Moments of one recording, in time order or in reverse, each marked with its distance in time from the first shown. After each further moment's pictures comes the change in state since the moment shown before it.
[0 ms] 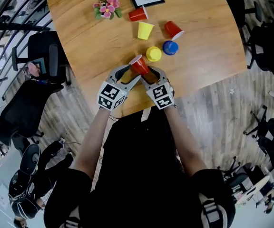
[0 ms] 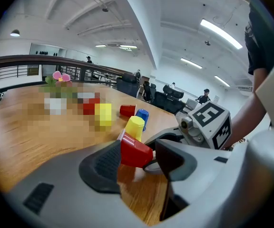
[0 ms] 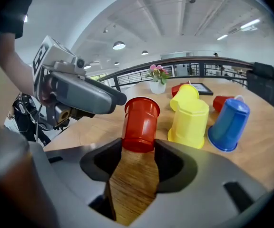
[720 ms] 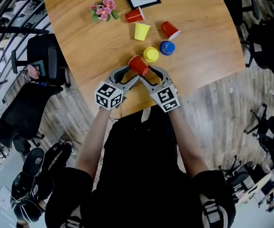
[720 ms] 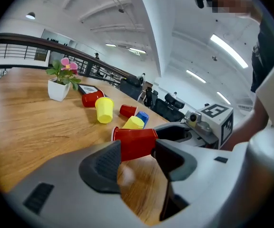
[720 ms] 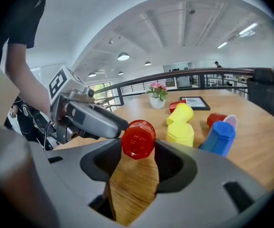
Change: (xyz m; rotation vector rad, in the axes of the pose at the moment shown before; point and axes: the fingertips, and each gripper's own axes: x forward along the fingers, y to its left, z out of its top) left arm 0.007 0.001 -0.003 -0.160 -0.055 -0.039; right arm -0.036 -0.007 0.035 -0.037 -0.124 0.033
